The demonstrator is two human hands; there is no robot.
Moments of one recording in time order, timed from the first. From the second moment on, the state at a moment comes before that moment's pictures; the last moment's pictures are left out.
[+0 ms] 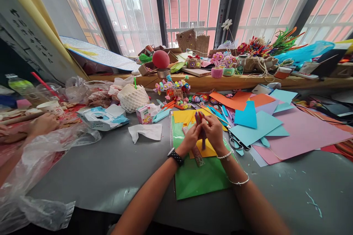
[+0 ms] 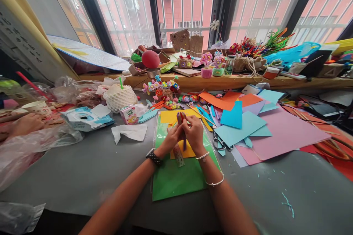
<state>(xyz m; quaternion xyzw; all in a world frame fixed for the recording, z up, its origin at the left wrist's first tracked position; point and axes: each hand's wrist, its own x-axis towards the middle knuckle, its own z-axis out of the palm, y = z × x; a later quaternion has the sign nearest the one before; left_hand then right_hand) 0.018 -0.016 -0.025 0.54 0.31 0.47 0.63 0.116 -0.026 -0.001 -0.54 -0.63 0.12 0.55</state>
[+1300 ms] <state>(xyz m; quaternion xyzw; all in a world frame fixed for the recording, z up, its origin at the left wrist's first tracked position) 0.021 -0.012 -0.024 0.57 0.40 0.44 0.58 0.150 -0.018 0.003 -0.57 -0.68 0.22 0.40</state>
